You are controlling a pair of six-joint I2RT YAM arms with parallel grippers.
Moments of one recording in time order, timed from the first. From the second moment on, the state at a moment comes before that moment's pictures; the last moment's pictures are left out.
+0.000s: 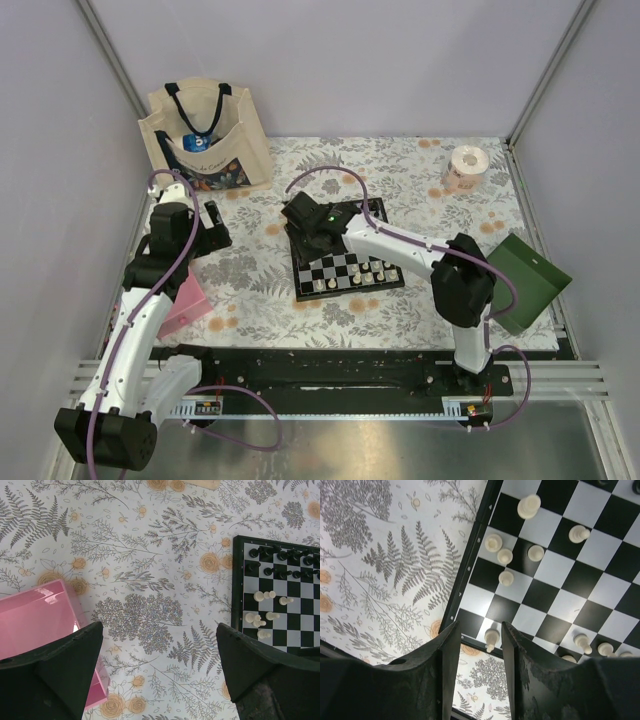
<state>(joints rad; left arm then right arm) -0.11 0.87 0.88 -0.62 -0.14 -0.36 0.95 1.93 1.61 -0.69 0.14 0.43</state>
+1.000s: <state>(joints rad) -0.11 0.87 0.88 -0.62 -0.14 -0.35 0.88 2.11 1.69 -0.70 0.10 0.44</state>
